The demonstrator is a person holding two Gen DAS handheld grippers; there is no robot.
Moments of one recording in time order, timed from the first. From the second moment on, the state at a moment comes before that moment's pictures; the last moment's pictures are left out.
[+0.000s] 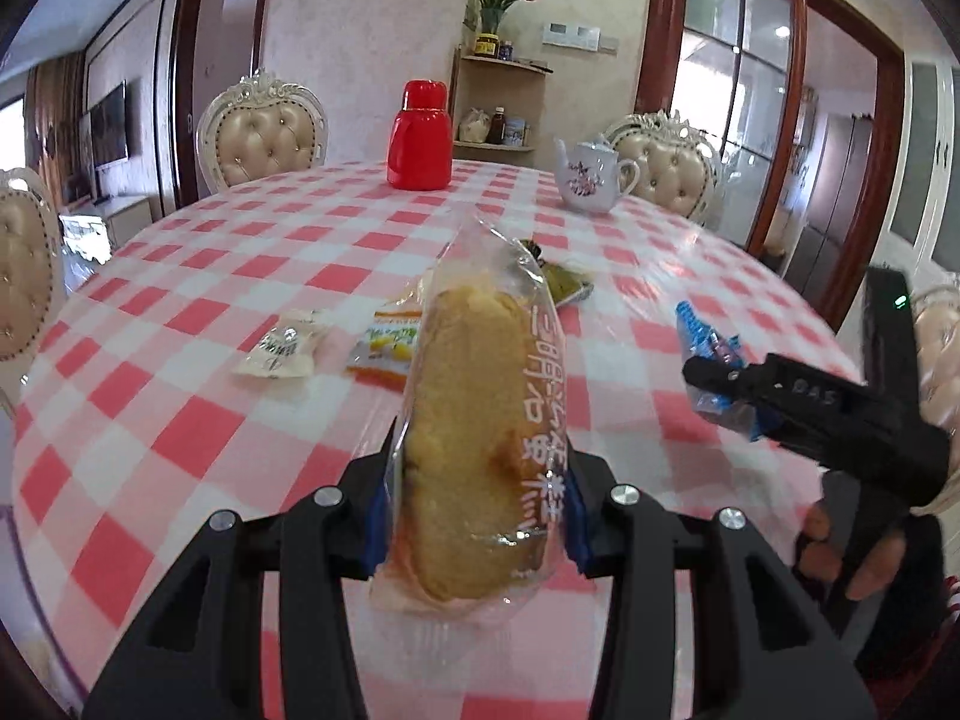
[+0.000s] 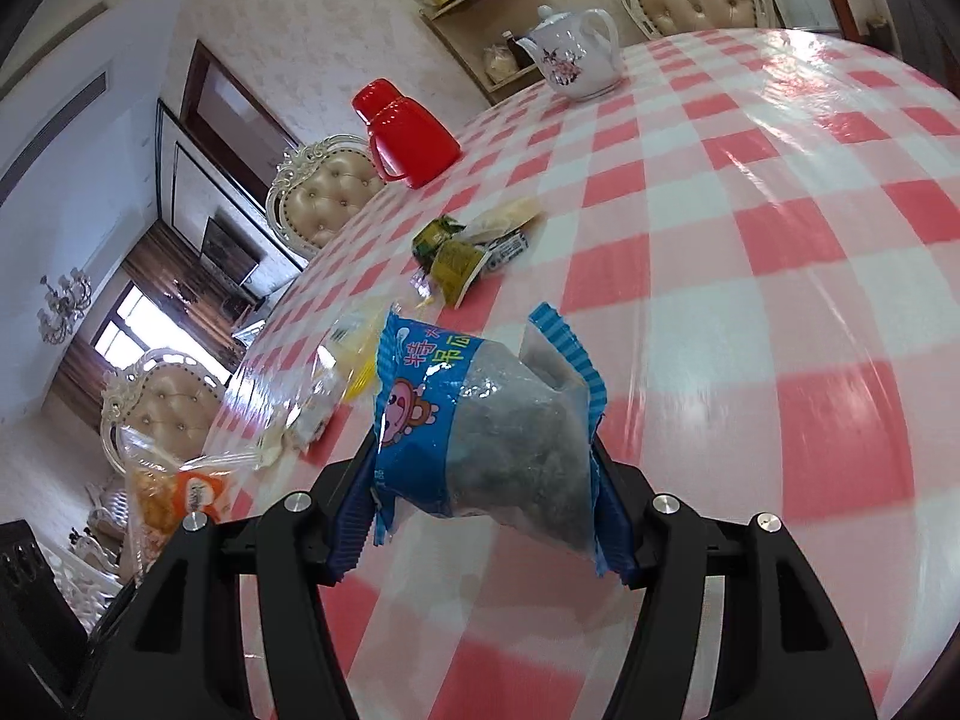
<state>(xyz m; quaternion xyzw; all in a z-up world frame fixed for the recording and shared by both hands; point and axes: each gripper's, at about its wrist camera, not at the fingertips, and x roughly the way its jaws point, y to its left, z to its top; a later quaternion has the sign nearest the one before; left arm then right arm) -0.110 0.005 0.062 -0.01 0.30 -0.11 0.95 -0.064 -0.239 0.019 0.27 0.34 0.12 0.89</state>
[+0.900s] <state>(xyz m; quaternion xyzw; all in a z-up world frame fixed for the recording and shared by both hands) -0.198 0.068 0.052 0.01 0.30 -0.06 0.95 -0.165 -0.124 0.038 0.10 0.36 0.20 0.90</state>
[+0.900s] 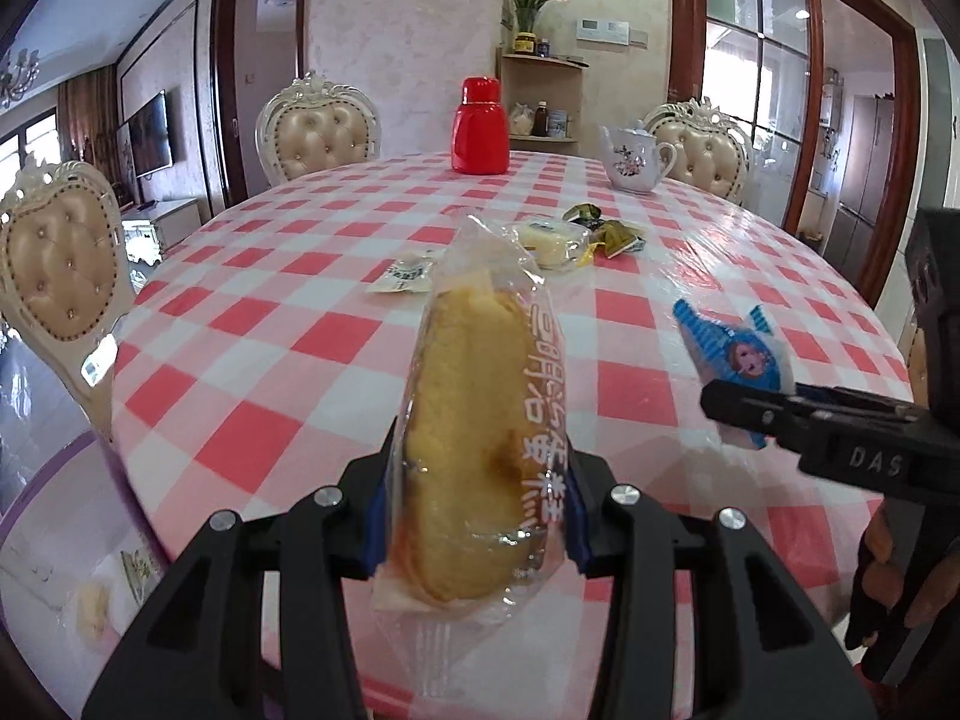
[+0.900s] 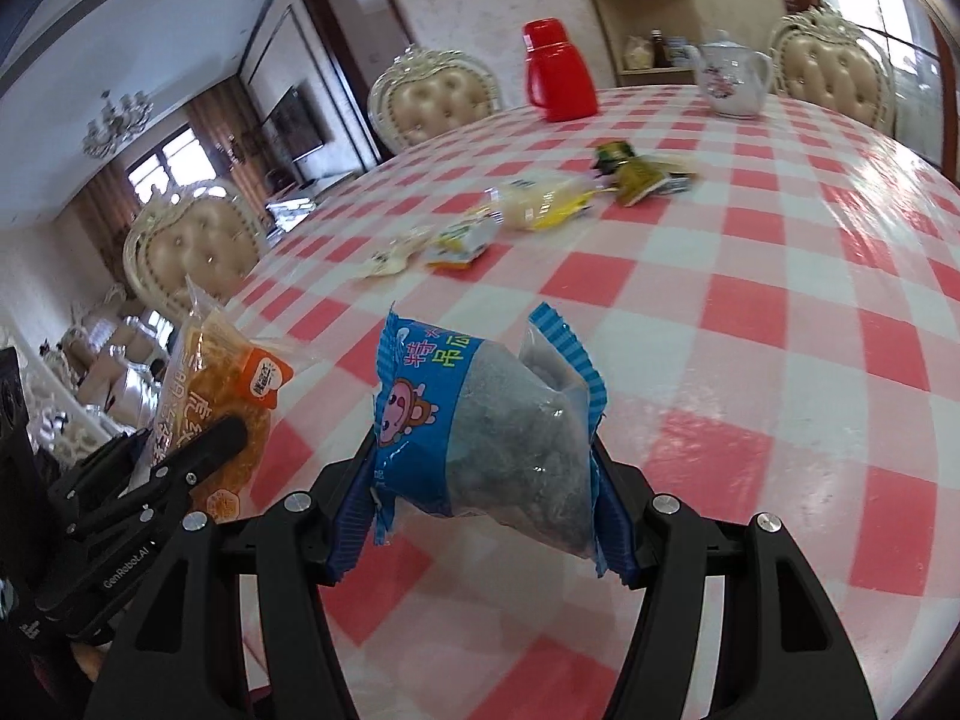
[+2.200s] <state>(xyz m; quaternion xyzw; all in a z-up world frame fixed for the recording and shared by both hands) -0.284 0.272 0.119 0.12 0.30 0.24 0.92 -0.279 0.122 0.071 -0.14 0.30 0.48 0.81</state>
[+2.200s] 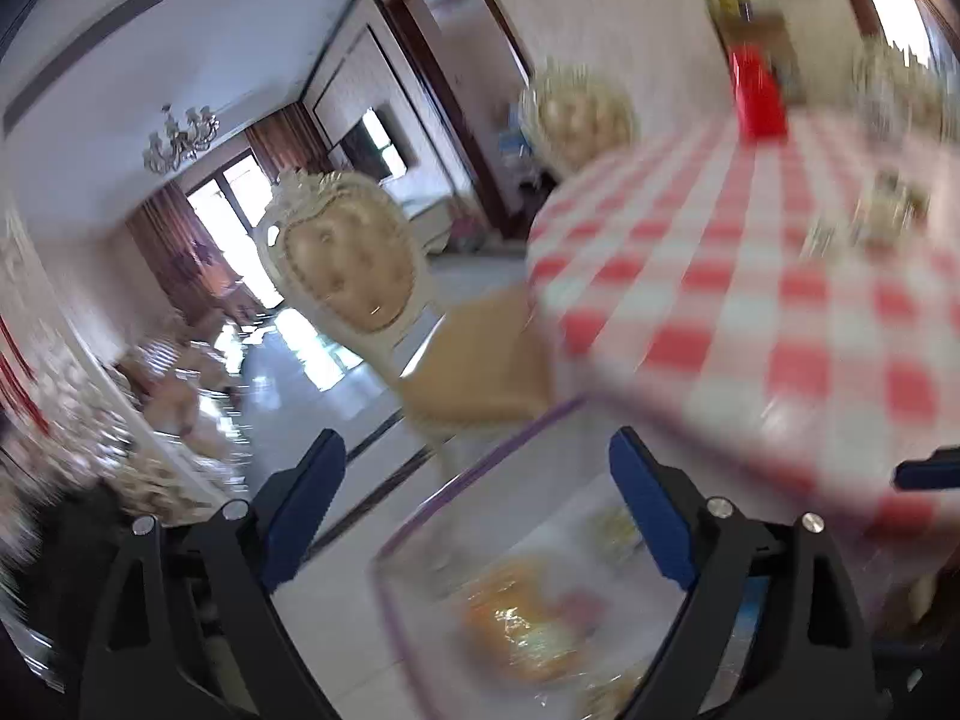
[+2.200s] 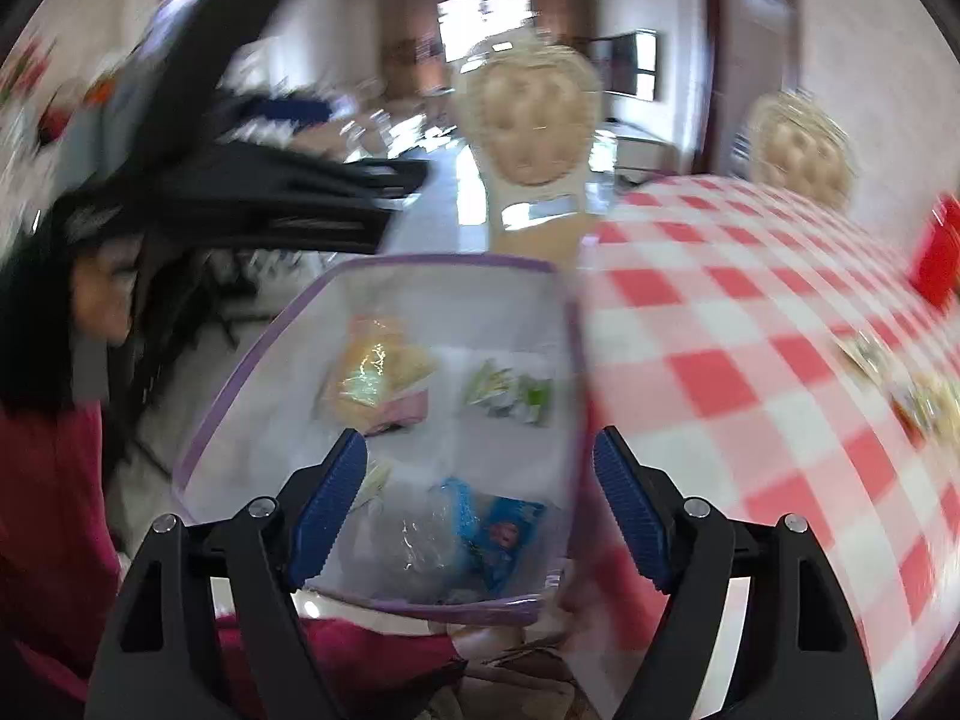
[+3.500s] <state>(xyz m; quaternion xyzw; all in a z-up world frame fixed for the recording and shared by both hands) 0.007 0.059 0.040 -0.26 0.26 0.05 0.93 0.110 -0.258 0.014 0.29 0.40 0.03 0.87</state>
